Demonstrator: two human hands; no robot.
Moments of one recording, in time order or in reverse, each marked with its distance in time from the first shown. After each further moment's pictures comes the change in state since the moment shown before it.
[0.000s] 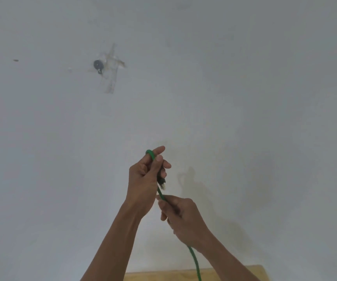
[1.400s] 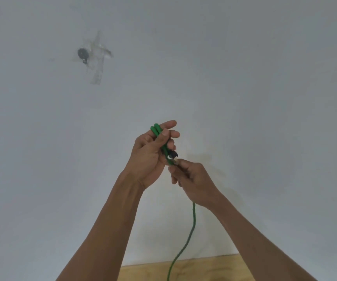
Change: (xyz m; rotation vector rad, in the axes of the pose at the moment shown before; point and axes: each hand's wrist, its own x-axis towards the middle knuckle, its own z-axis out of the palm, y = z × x) left_hand 0.024 0.032 0.033 -0.341 -0.303 -0.095; right_hand 0.035 -0.011 -0.063 -0.013 0.065 -0.188
